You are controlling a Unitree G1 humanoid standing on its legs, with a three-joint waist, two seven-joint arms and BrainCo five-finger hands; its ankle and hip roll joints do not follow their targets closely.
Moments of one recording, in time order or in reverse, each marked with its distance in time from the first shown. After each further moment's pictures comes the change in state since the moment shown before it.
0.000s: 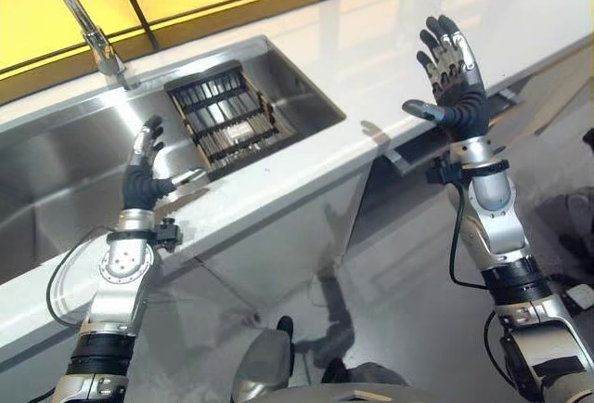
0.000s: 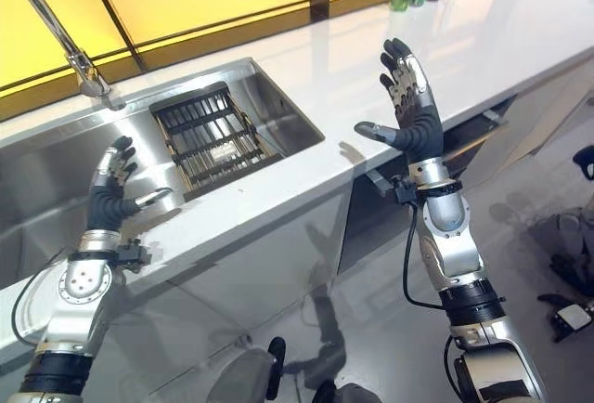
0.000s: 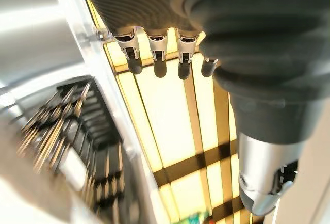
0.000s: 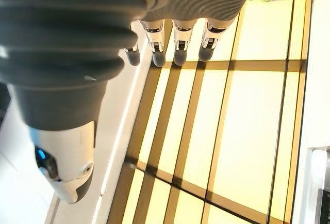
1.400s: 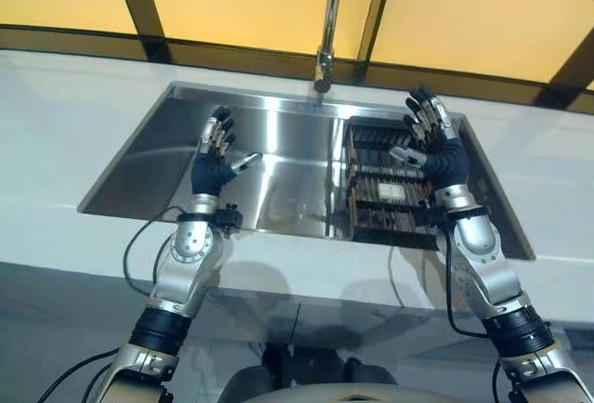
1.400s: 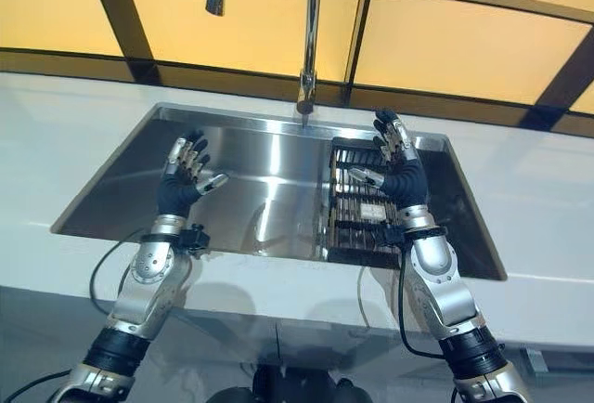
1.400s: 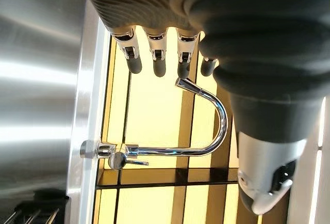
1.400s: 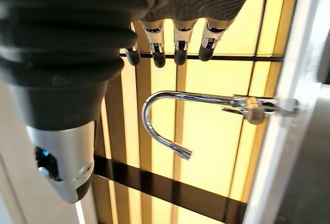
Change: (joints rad) left arm -0.144 -0.154 -0.299 -0.042 -0.155 0.106 0.086; right arm 0.234 0.025 0.056 -0.138 0.005 0.129 -0.173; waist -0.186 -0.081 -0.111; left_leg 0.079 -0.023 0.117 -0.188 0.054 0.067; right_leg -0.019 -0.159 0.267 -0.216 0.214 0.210
